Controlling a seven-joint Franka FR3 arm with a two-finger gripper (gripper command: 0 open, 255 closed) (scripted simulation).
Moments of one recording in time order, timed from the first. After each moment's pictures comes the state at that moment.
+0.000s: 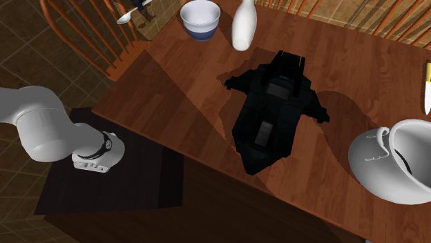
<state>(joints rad) 0.61 -0.29 0.50 -2.17 0.25 2.15 0.10</state>
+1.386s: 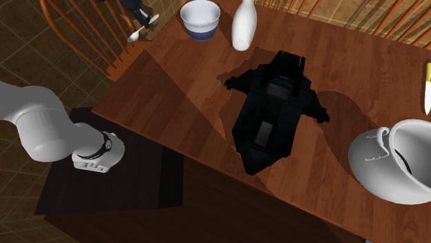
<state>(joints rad) 0.61 -0.14 0.58 -2.29 0.19 2.42 0.18</state>
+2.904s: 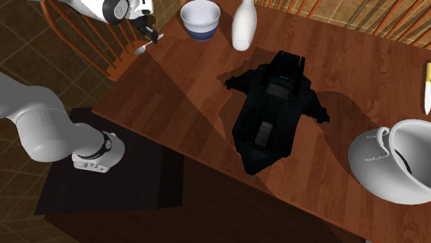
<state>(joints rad) 0.60 0.00 0.60 -2.38 0.09 2.63 0.24</state>
